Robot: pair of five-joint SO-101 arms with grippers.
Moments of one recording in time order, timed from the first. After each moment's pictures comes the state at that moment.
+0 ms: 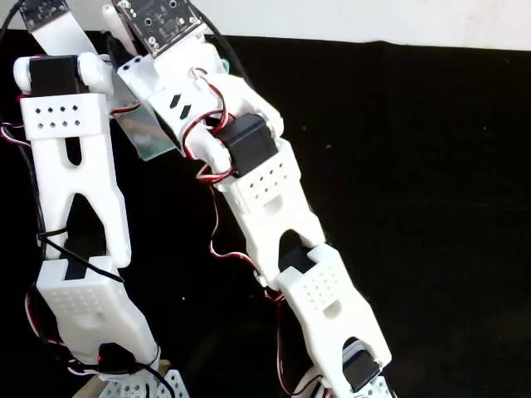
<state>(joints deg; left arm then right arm) -14.0 25.8 -50.2 100.4 26.7 -44.2 44.0 -95.3 67.0 9.8</state>
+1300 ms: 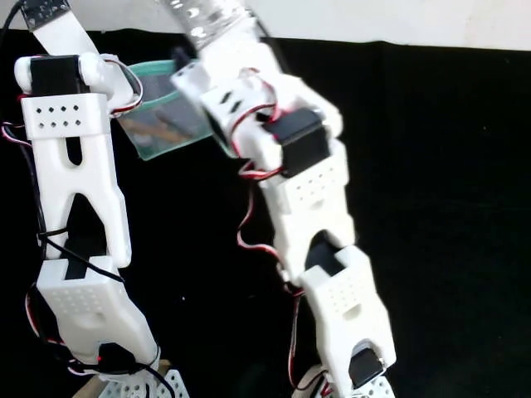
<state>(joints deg) -14.0 26.0 -50.2 100.1 26.4 -36.7 34.4 -95.3 87.3 14.2</state>
